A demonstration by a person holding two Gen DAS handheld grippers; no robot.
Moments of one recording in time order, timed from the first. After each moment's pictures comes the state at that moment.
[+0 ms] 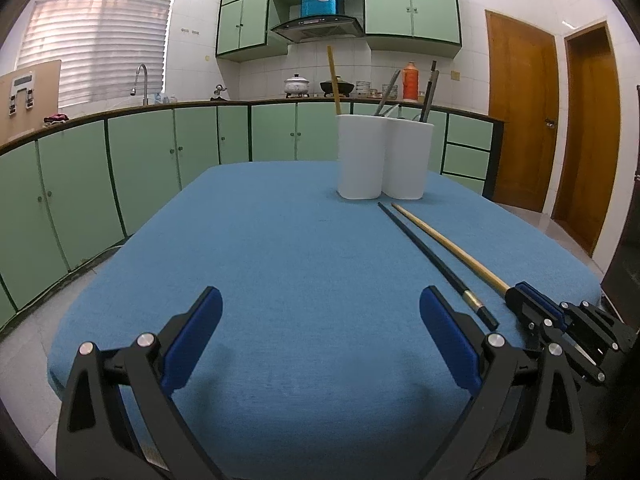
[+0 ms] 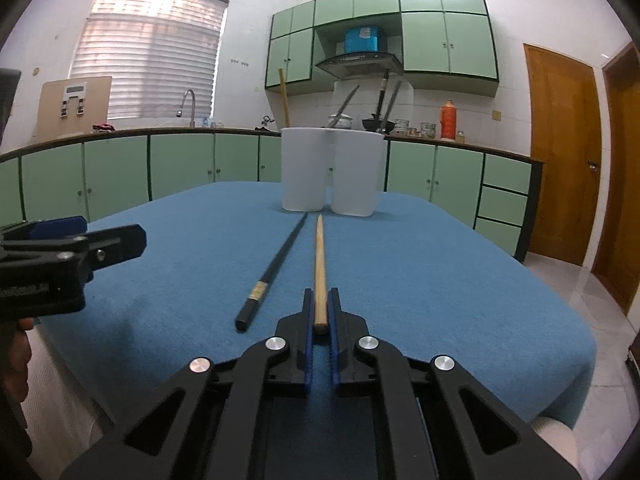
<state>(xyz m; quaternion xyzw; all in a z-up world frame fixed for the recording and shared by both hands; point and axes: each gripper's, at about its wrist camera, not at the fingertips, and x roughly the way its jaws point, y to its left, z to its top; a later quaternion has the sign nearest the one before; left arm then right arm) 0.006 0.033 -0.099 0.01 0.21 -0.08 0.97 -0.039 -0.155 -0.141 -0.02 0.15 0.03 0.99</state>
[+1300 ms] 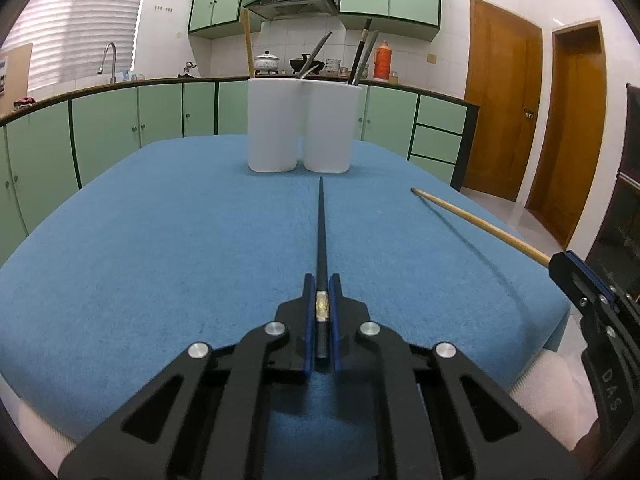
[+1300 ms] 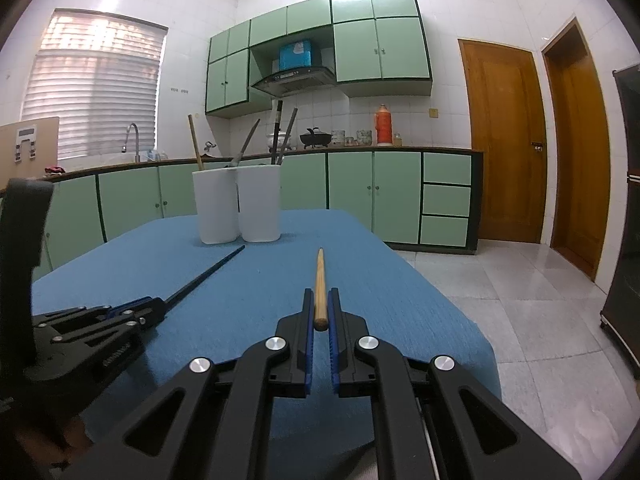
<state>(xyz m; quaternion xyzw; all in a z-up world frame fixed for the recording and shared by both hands) 0.020 -0.064 -0.115 -0.01 0.25 -0.13 0.96 -0.076 -0.228 -0.123 0.03 0.12 -0.06 0.99</state>
